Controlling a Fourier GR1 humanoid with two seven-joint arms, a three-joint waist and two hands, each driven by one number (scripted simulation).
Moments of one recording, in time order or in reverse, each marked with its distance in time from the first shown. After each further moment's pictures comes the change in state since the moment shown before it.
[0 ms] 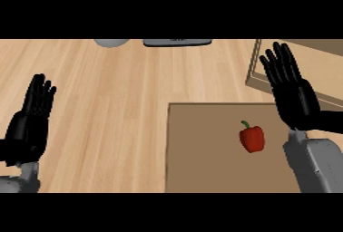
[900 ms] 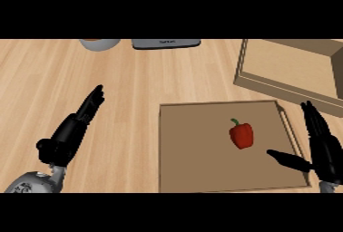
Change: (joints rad) left arm -0.061 0.018 -0.235 0.018 -0.090 -0.160 0.099; right arm 0.366 -0.274 0.176 0.050 0.876 -0.585 0.237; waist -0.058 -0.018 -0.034
